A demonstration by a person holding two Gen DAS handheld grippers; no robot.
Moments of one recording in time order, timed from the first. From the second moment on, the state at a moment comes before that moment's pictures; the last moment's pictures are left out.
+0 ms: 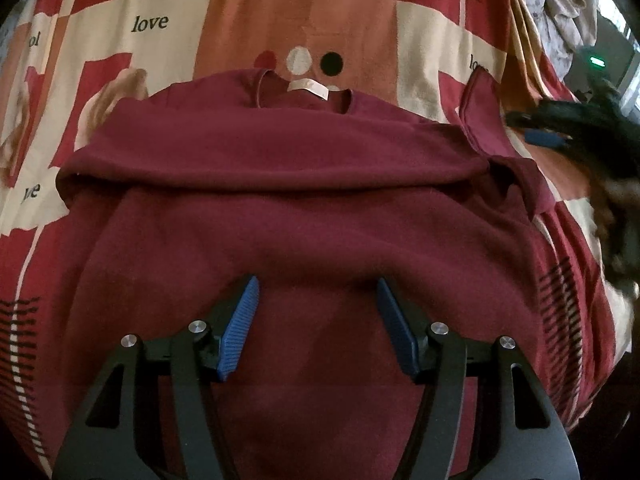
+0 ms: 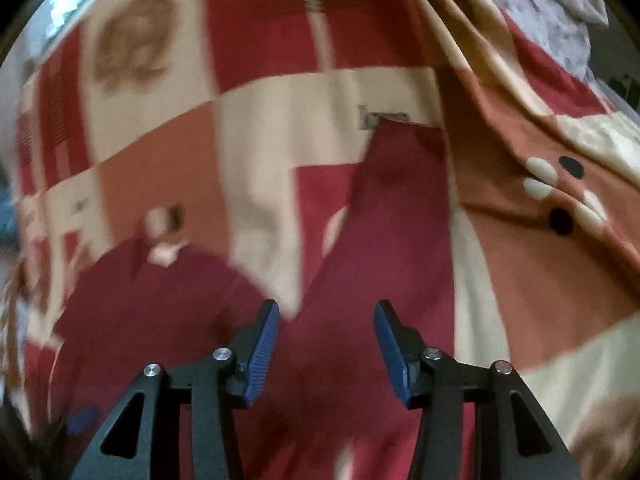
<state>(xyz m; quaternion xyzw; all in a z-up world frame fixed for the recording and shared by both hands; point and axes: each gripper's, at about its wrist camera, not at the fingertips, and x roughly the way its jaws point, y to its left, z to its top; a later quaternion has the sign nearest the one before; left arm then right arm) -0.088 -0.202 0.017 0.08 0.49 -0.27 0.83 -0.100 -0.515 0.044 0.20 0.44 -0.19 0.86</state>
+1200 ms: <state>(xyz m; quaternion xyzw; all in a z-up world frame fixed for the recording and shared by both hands) -0.061 -0.165 0.040 0.02 0.48 -0.25 0.84 -0.065 -0.485 0.105 0.17 0.38 -0.09 0.90</state>
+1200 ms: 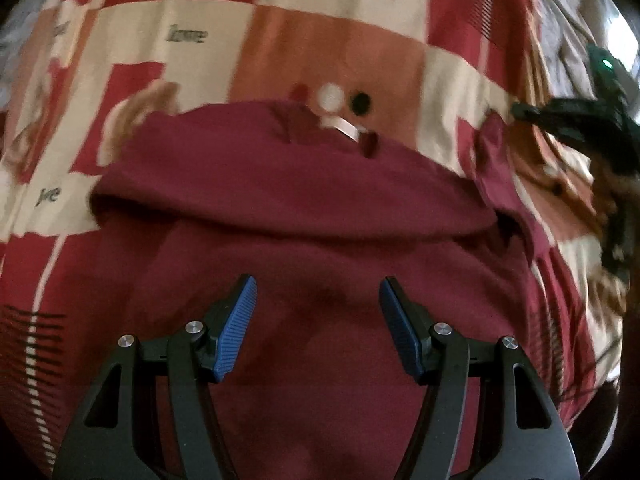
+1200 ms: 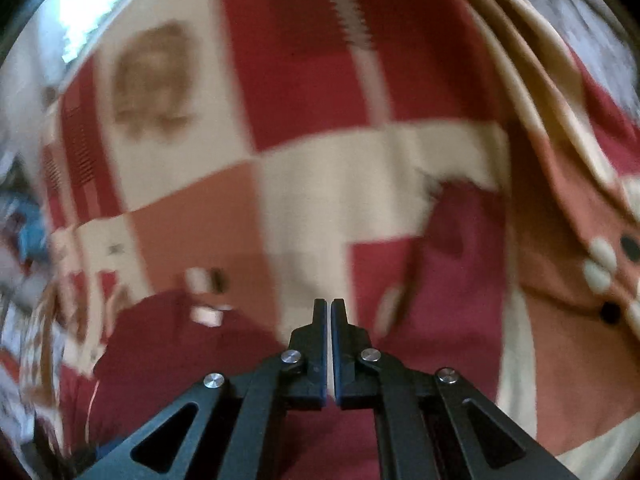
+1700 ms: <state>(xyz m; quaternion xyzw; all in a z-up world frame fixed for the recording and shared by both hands) -0.050 -0.159 0.037 0.00 0.50 -0.25 0.83 -0.025 -0.563 -0.009 0.20 0.48 -0.25 0.82</state>
